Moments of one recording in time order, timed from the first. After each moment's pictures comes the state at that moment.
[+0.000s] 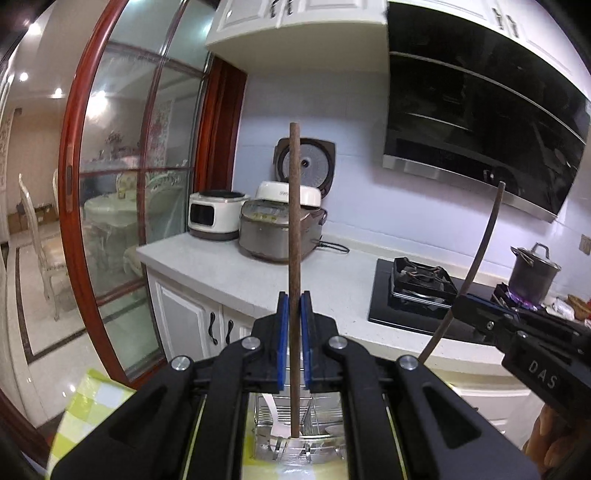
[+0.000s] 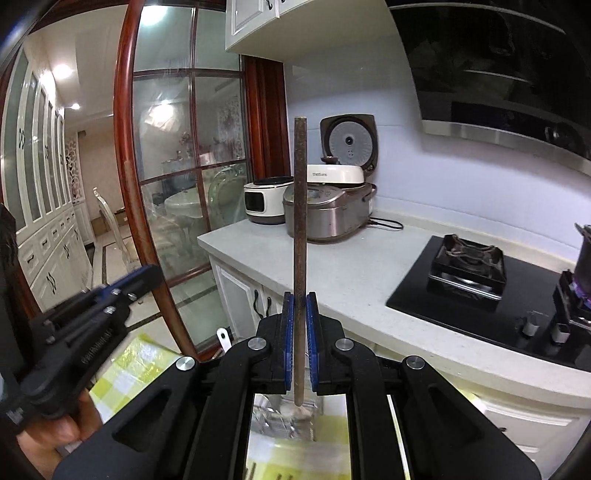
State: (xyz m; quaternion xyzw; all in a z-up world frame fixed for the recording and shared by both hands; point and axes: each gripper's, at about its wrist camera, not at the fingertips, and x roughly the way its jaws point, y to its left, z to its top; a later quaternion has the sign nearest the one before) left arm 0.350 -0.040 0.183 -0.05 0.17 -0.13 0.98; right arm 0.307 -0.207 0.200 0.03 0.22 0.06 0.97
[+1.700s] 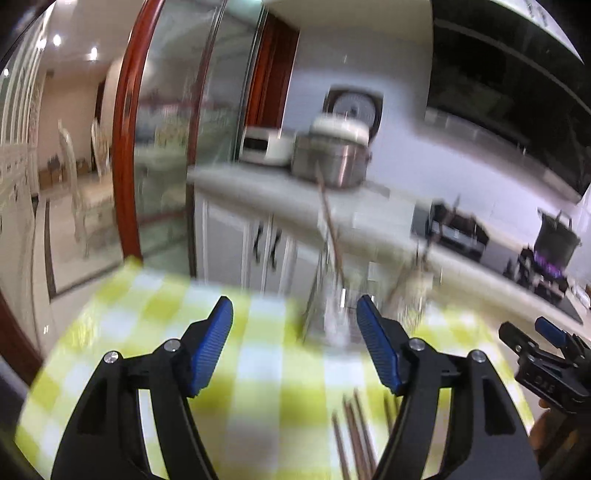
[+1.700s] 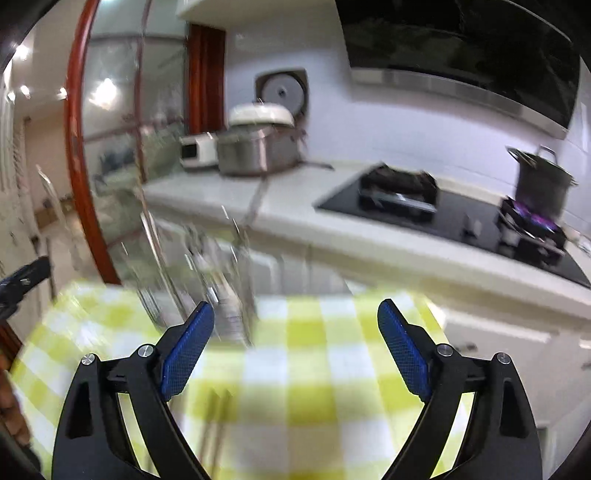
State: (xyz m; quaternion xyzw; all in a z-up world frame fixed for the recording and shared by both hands) left arm 0.247 0.024 0.046 -0.07 0.26 -0.07 0.96; right arm 0.203 -0.230 0.047 0.02 0.28 -0.10 0.95
